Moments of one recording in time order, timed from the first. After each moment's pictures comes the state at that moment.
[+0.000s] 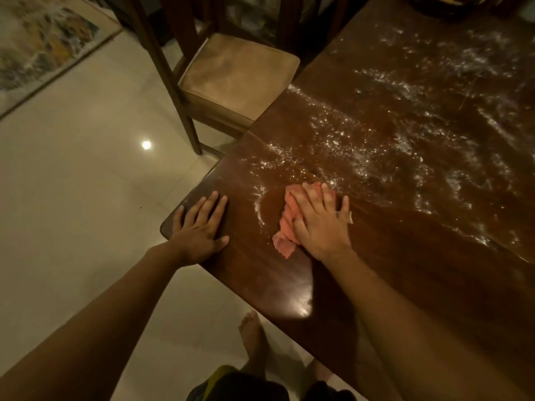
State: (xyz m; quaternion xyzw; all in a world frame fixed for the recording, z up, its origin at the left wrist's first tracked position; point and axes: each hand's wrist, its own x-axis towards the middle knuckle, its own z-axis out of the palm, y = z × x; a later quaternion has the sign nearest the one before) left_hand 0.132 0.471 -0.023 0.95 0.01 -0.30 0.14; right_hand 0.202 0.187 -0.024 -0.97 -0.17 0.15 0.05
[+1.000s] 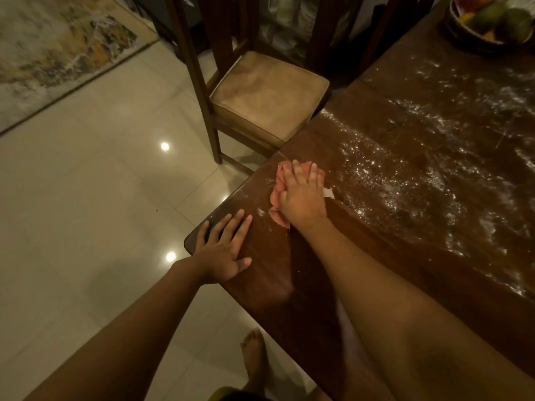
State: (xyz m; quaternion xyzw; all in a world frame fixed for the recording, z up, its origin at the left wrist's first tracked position) left_hand 0.133 0.471 -0.015 0.94 0.01 -0.29 0.15; right_hand 0.289 0.308 -0.021 -0.97 -0.20 0.14 0.07
